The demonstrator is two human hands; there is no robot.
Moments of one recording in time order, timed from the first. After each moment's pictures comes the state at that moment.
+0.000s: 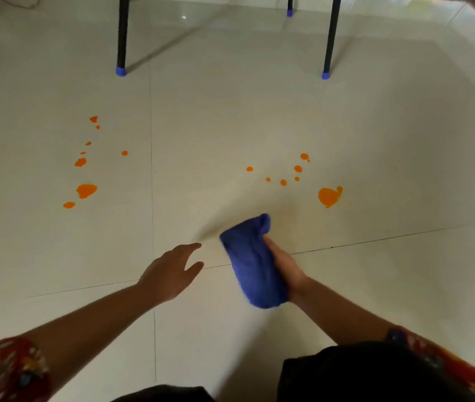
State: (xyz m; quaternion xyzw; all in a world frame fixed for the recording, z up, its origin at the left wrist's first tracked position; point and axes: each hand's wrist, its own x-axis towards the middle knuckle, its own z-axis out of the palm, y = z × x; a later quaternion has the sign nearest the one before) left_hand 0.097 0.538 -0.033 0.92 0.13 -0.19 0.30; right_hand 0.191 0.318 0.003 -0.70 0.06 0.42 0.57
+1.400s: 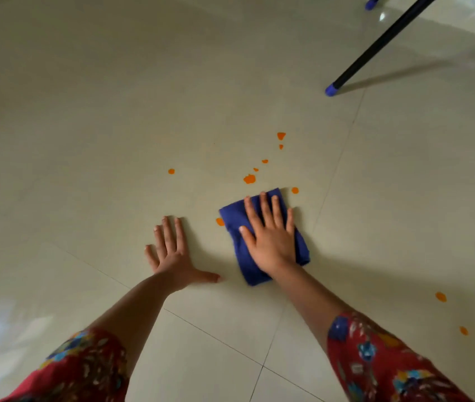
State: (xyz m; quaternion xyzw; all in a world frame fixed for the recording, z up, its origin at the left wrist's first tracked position) left_hand 0.050 0.770 -0.098 0.75 0.56 -0.17 0.32; right_hand 0.246 0.691 -0.133 -0.84 -0.54 0.06 0.05
